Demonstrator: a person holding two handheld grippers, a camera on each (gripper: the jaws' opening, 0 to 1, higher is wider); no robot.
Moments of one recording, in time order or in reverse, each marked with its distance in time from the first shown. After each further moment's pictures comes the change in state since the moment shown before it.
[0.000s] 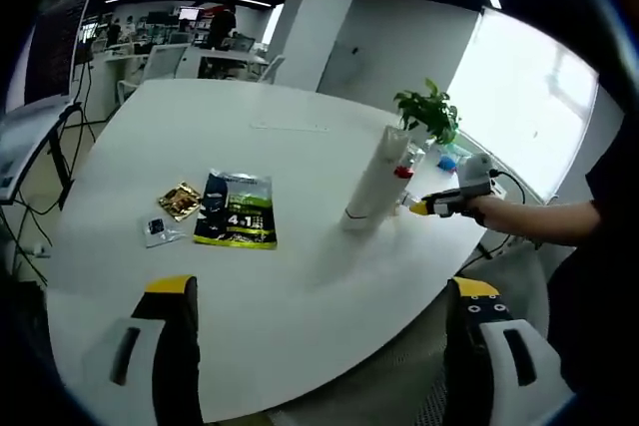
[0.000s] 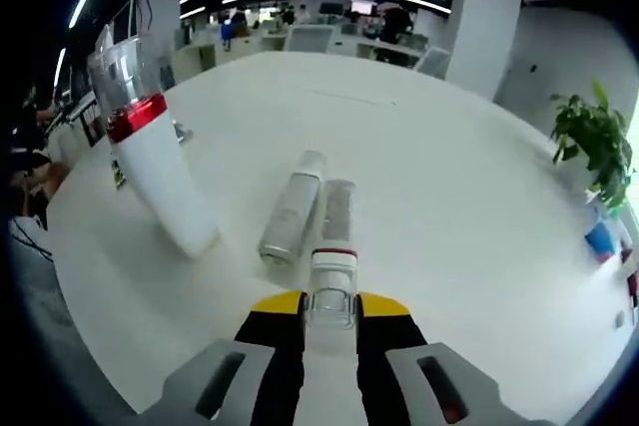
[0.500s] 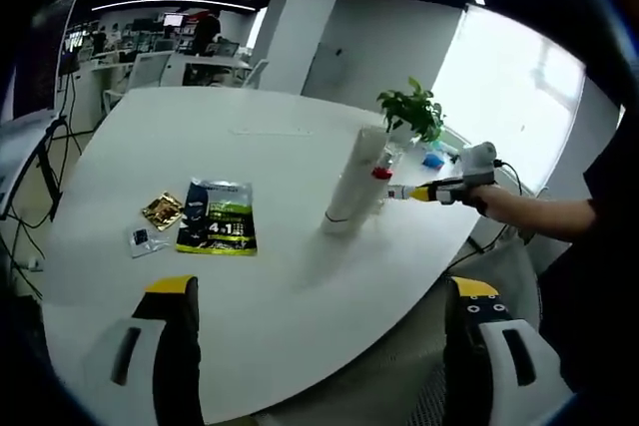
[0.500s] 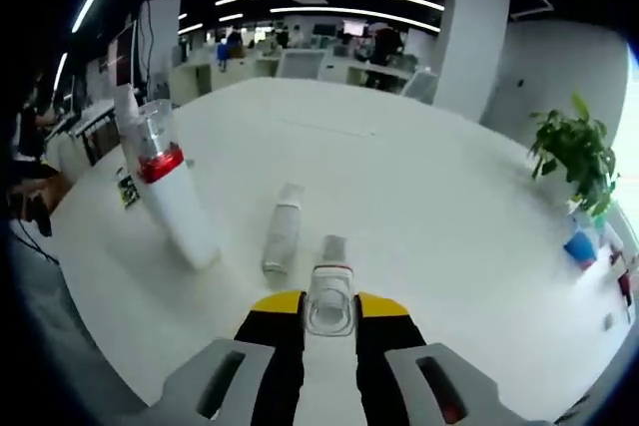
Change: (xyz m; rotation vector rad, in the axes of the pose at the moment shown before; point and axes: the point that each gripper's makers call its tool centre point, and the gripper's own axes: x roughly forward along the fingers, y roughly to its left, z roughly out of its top) left arm 0.000 -0.022 0.001 0.039 -0.009 -0.052; right arm -0.045 -0.016 0.019 0.006 -0.097 -0.034
